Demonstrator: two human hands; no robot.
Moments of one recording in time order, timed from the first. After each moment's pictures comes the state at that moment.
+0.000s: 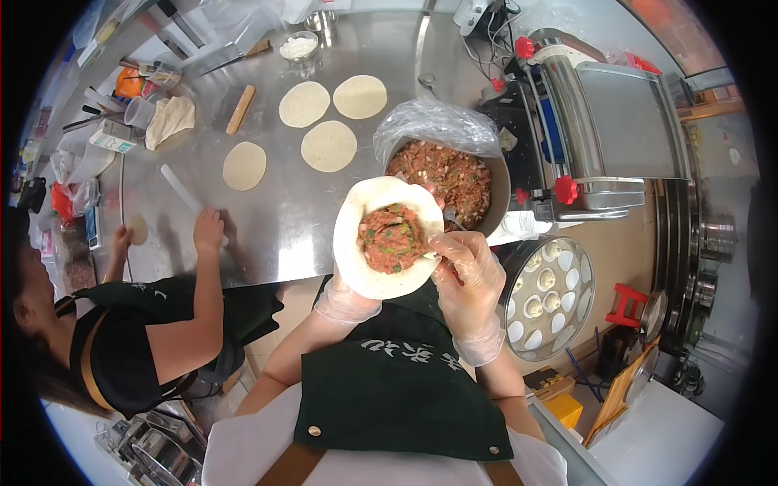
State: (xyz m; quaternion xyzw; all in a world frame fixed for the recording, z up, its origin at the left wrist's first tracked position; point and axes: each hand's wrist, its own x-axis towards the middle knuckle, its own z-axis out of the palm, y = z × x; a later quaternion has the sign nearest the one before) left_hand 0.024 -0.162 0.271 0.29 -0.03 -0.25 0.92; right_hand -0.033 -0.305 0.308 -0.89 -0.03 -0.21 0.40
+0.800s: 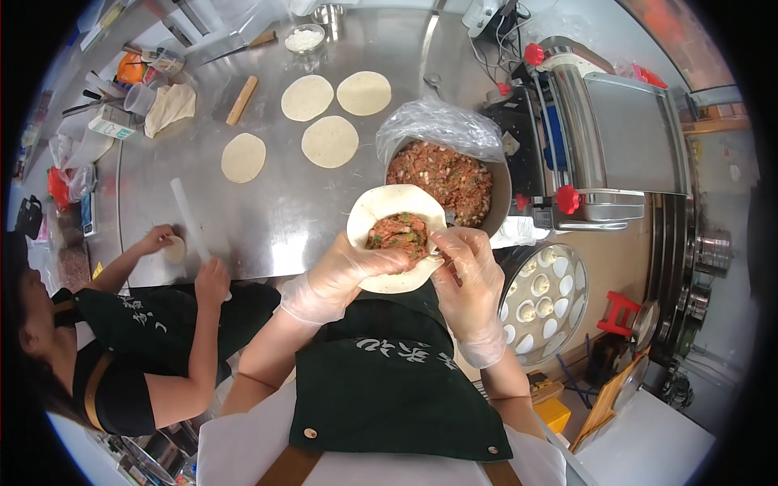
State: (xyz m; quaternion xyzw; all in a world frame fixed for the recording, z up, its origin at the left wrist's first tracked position) left_hand 0.036 -0.135 0.294 0.41 0.05 -0.37 0.83; right_hand -0.025 -0.308 0.321 -0.91 -0.01 -0.14 0.39
